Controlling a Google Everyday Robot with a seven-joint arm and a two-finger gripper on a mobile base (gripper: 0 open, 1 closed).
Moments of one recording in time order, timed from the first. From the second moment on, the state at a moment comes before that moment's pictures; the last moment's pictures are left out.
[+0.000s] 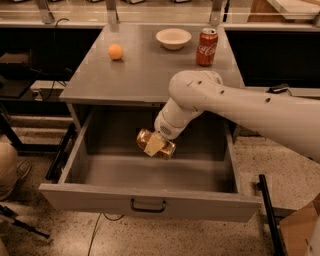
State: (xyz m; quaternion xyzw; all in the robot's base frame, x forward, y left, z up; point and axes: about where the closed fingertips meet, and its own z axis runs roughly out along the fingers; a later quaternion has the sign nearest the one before) arm 0.590 0.010 0.704 -0.53 0.82 0.13 0.18
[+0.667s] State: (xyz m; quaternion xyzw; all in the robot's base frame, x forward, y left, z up) arm 0.600 0.035 0.657 -0.49 0.84 0.14 0.20
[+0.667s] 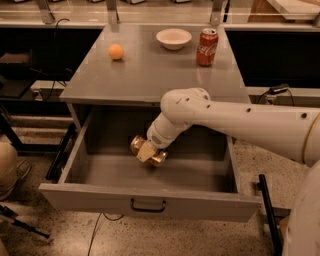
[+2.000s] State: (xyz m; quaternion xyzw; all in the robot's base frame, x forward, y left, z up) arm 0.575 0.018 0.635 -0.45 0.86 0.17 0.18
